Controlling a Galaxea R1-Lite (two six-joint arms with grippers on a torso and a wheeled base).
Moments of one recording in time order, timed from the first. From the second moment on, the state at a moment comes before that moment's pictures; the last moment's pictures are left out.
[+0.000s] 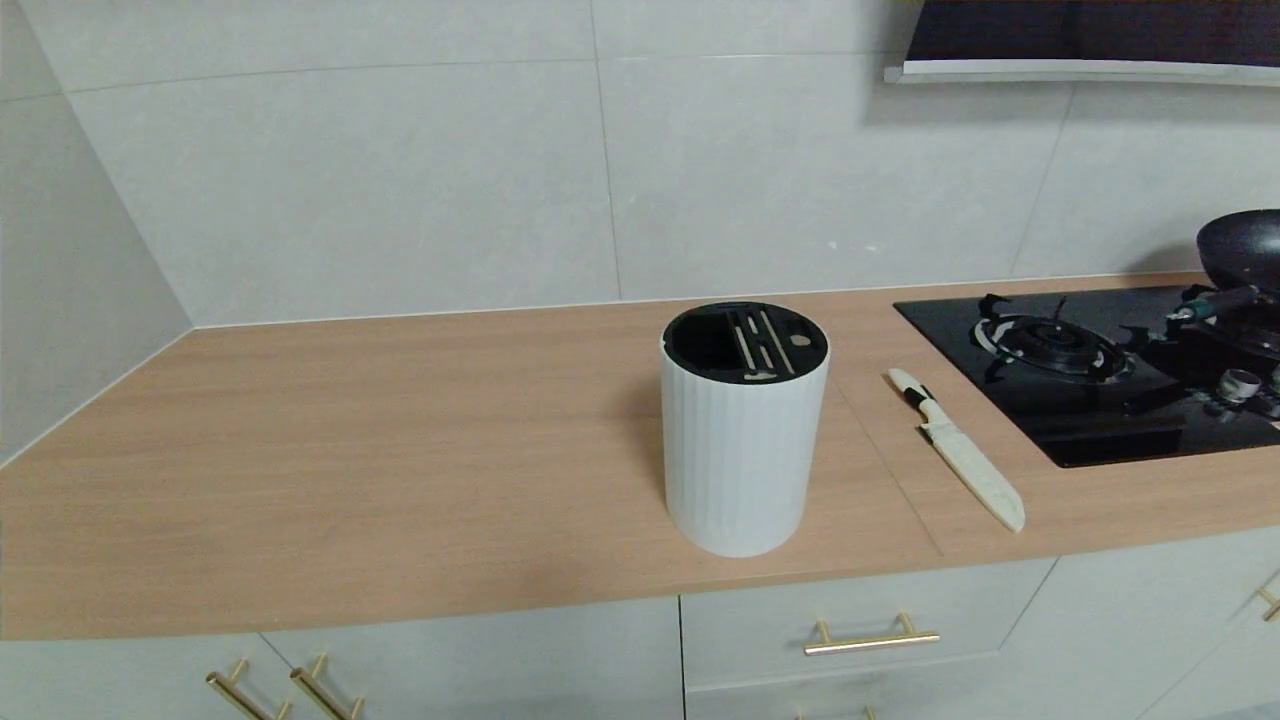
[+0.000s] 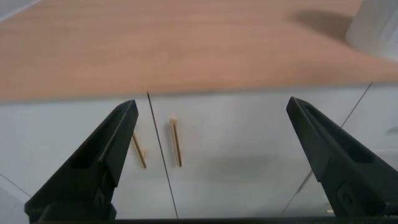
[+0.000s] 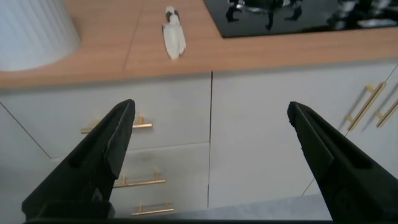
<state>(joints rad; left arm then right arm) 0.00 0.00 0.00 0.00 0.03 0.00 0.00 0.00 0.00 0.00 -0.04 0.00</state>
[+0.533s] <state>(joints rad) 0.00 0.00 0.00 0.00 0.03 0.00 0.00 0.00 0.00 0.00 -0.04 0.00</state>
